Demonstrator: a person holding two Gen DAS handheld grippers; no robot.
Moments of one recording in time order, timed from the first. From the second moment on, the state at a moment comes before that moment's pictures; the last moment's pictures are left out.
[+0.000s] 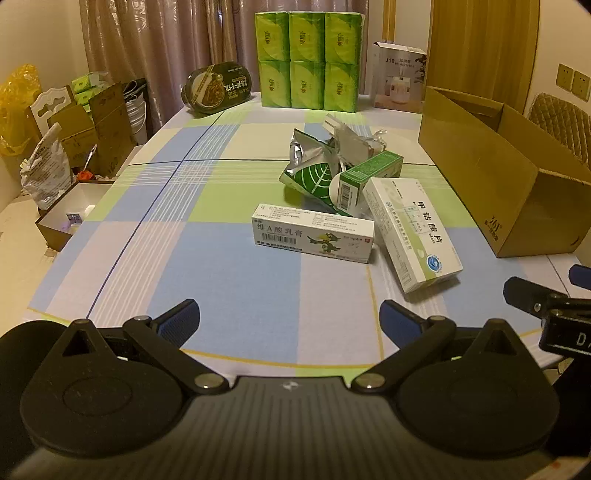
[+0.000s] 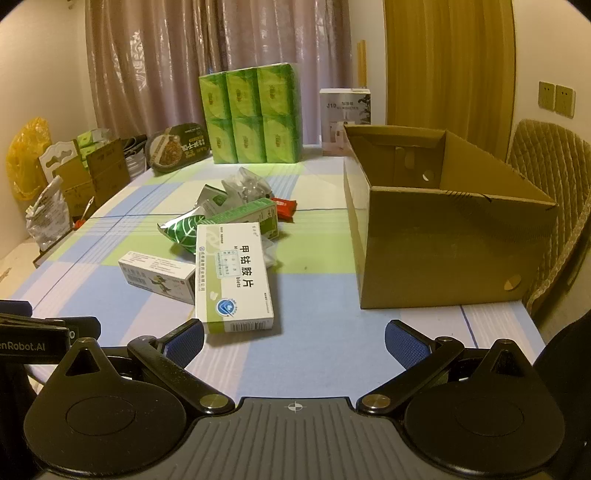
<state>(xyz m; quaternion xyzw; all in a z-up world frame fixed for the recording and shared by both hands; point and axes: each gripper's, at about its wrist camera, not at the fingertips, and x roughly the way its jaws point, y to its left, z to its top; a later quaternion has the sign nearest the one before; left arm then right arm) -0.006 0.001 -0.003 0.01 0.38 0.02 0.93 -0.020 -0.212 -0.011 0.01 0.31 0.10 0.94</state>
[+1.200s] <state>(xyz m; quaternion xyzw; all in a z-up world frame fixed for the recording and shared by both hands) -0.007 0.002 -0.007 0.02 0.38 0.02 0.93 -0.019 -0.210 -0.015 0.01 0.32 0.11 0.94</state>
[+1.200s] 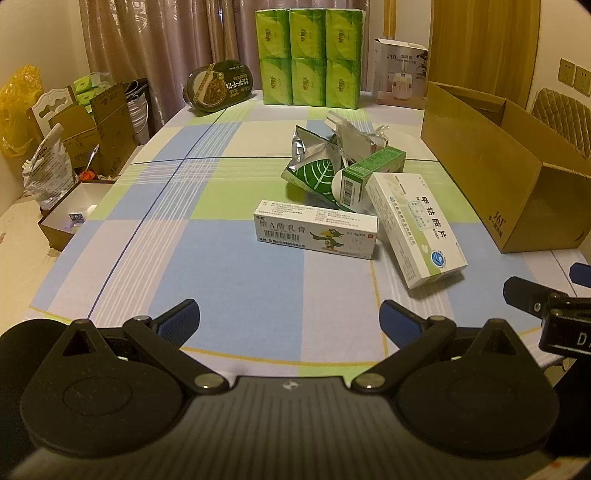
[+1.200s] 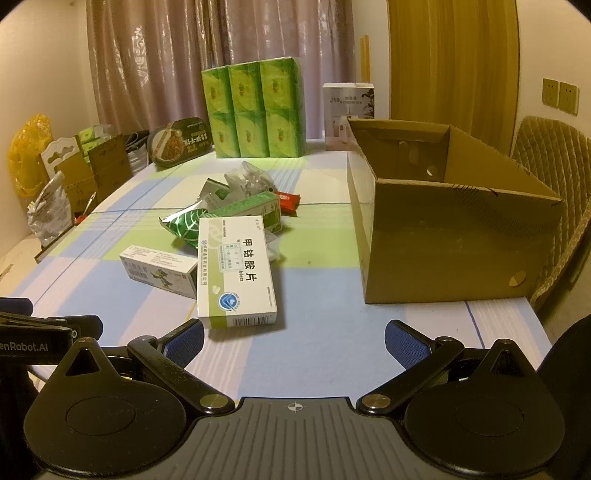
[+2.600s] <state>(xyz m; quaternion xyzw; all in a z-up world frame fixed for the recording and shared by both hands) 0.029 0.024 0.031 -0.03 0.37 -0.08 0.93 -0.012 -0.208 -0.016 0.02 0.33 0.14 0.93</state>
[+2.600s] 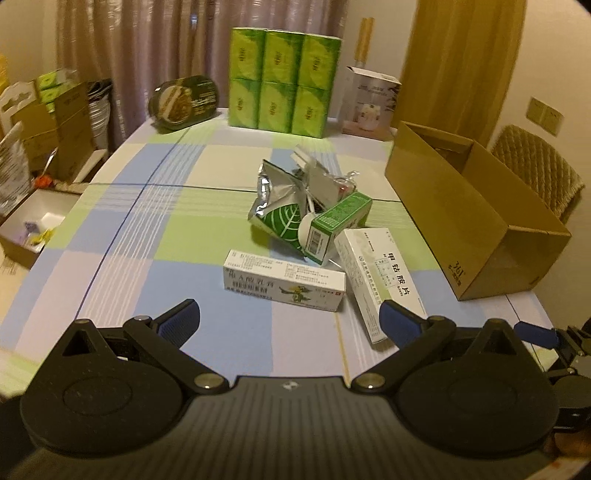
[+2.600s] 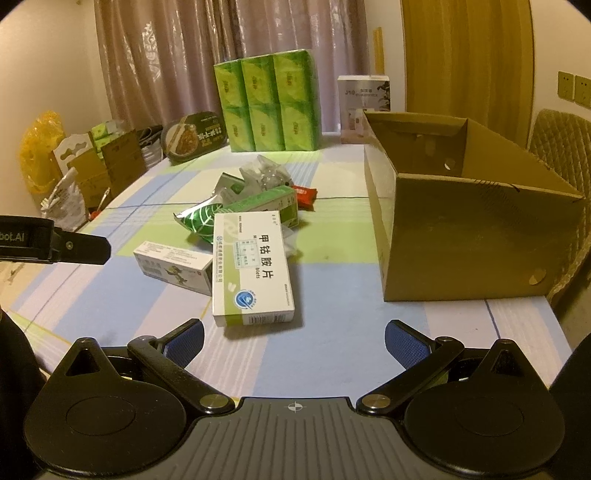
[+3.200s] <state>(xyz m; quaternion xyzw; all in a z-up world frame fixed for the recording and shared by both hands) 0.060 0.034 0.044 0.09 0.33 -0.20 0.92 0.001 -0.198 -0.010 0.00 0.34 0.16 0.93</state>
